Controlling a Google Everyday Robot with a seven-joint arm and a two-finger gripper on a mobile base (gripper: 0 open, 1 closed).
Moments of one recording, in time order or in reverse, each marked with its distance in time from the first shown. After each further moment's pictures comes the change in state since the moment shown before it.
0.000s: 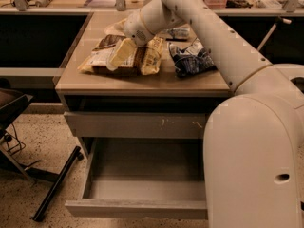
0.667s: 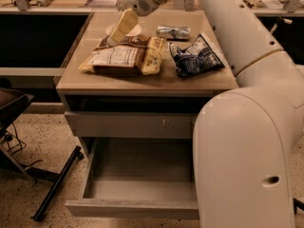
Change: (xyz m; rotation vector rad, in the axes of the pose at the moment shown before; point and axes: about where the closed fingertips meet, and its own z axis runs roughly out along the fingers) arm -0.052 -0.022 -0.062 0.106 0.062 -0.087
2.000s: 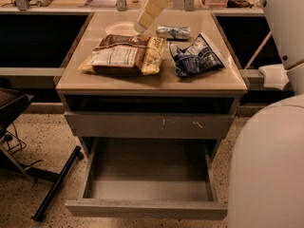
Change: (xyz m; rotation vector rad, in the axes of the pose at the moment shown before) arm -0.009 0.030 -0.112 0.052 0.143 -0.005
